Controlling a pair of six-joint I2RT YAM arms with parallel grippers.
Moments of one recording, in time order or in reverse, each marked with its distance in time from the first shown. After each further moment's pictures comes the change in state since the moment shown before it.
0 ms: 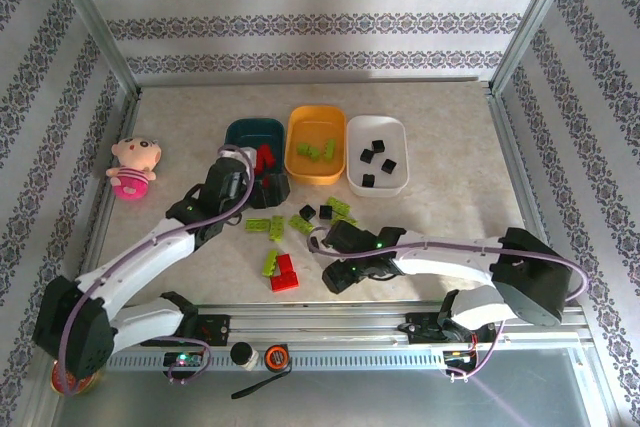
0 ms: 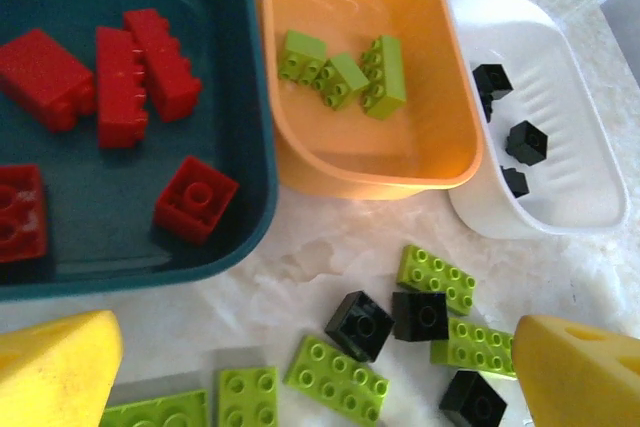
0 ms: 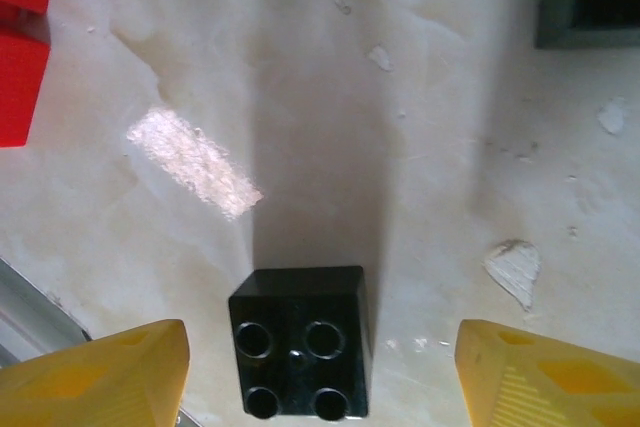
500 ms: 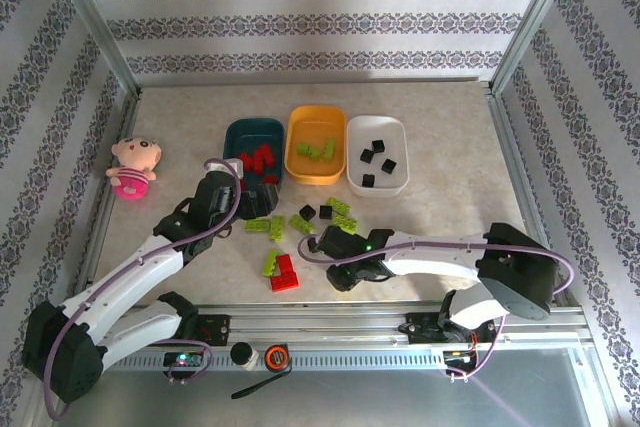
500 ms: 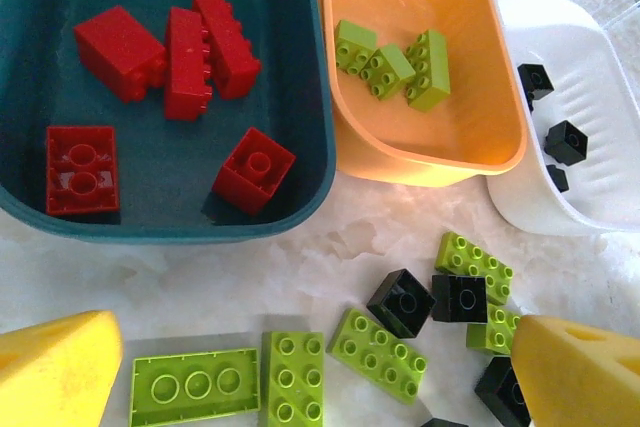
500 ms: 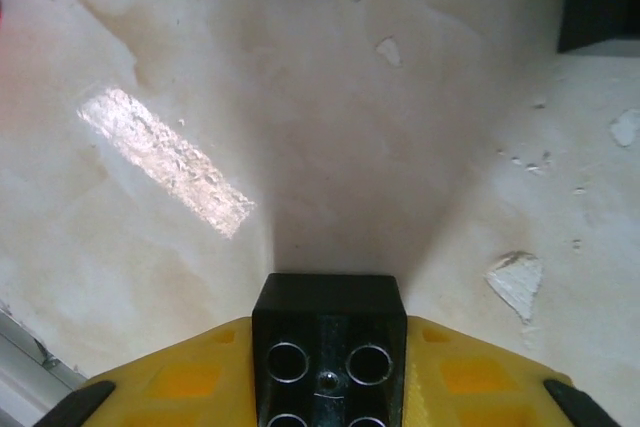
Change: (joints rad) left arm 0.000 -0.094 -0.058 -0.056 -0.054 -0.021; right arm 0.018 0.024 0.019 -0.030 0.062 -0.021
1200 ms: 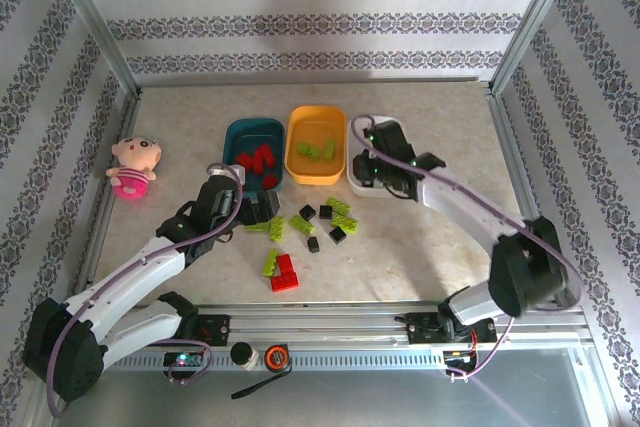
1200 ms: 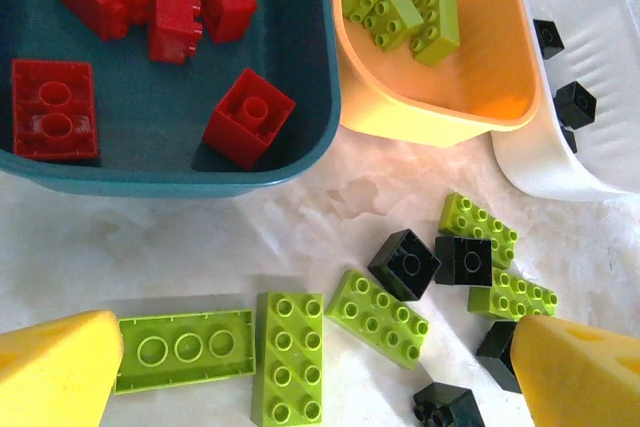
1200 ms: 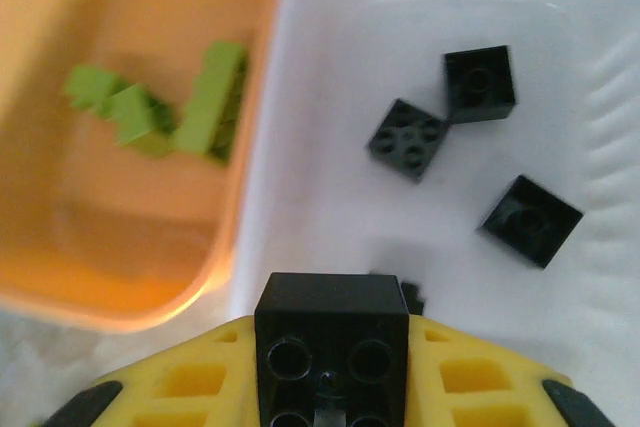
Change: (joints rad) left arm 0.000 0.008 -0.045 0.005 0.061 -0.028; right arm -0.678 0.172 0.429 0.114 0.028 -0.012
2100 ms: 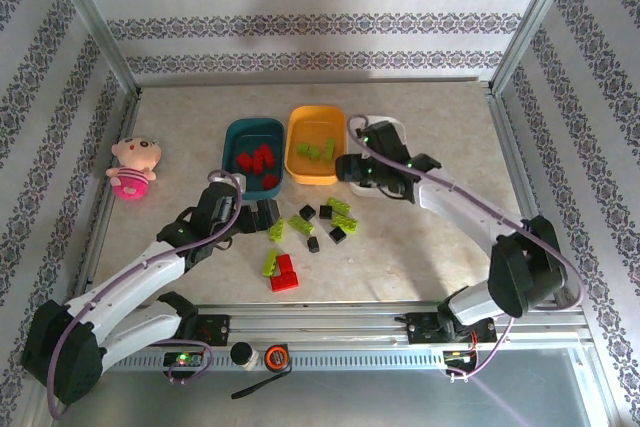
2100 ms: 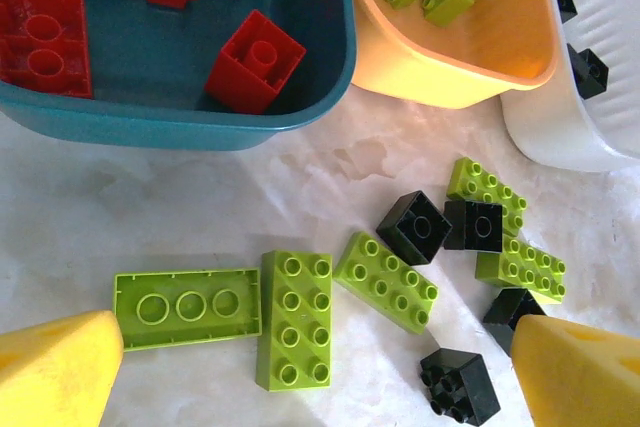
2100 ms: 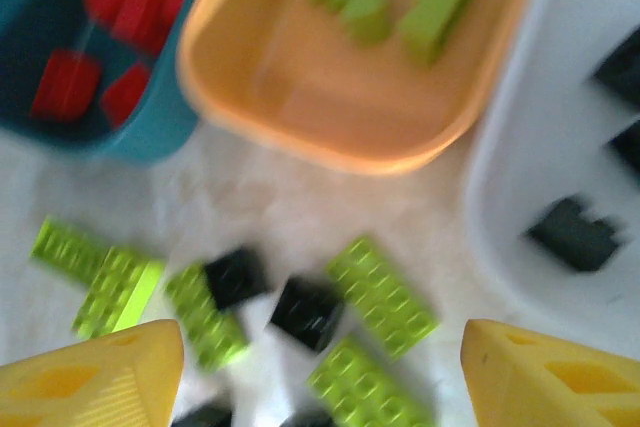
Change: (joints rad) left arm 0.000 -0.033 -0.057 -0.001 0.033 -0.023; right arm 0.241 -0.184 -0.125 -0.023 -0.097 -0.012
